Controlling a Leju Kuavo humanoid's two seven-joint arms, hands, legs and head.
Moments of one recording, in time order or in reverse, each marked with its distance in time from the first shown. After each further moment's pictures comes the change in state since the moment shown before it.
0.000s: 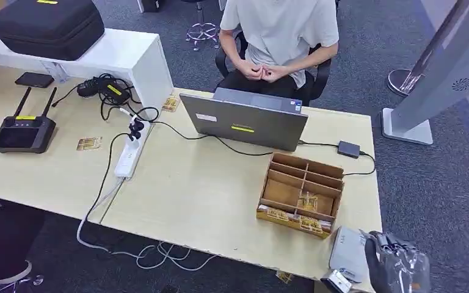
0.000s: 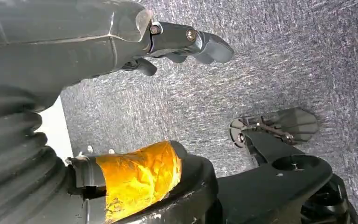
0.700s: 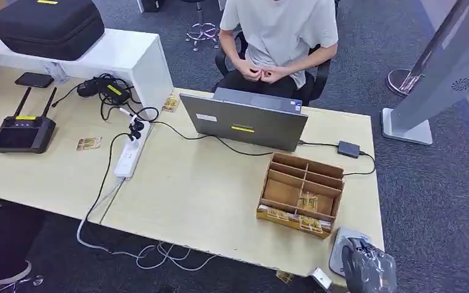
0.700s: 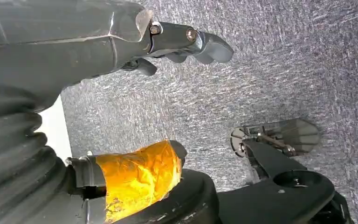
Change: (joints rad) left arm -0.003 0.011 0.015 0.000 -0.019 0.016 0.000; right arm -0.084 0.151 -0.100 0.307 -0.006 -0.011 -0.115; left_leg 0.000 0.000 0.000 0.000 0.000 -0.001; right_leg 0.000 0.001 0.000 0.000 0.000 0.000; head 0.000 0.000
